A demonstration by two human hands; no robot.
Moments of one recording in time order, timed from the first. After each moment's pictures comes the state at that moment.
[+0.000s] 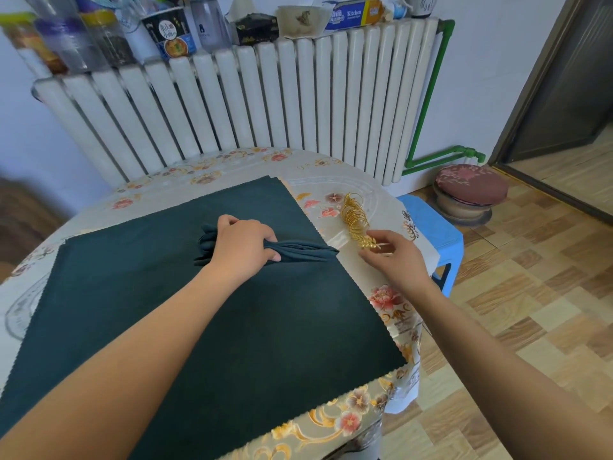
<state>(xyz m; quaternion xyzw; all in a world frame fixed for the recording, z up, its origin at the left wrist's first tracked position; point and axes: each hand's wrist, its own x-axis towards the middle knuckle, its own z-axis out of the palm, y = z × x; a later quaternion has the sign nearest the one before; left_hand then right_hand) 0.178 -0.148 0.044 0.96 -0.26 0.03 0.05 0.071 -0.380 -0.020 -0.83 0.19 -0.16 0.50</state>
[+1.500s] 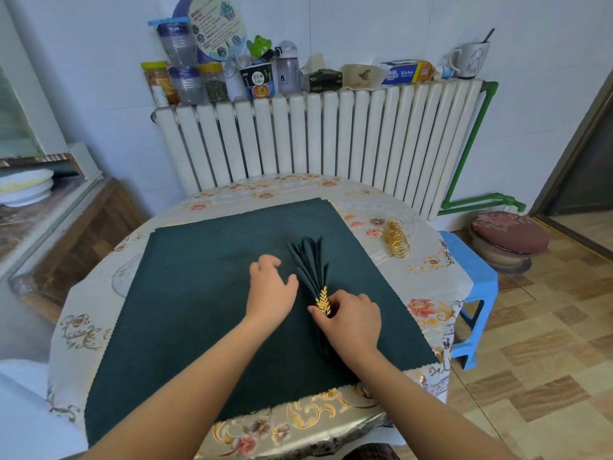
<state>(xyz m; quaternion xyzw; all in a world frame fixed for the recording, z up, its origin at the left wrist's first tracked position) 0.094 -0.079 0.020 0.91 -0.03 0.03 0.41 0.031 -0.207 -0.012 -0.96 0.15 -0.12 0.21</state>
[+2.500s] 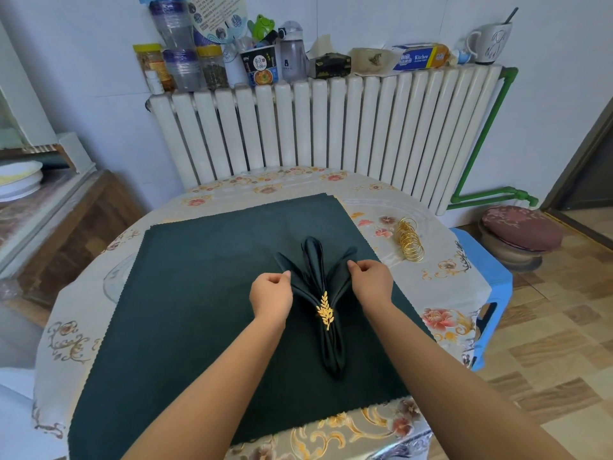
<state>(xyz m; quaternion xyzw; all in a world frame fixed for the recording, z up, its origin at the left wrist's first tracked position) 0.132 -0.094 -0.007 0.78 0.19 -0.02 0.60 0.125 -0.251 -0.019 -0.79 0.30 -0.11 0.52</state>
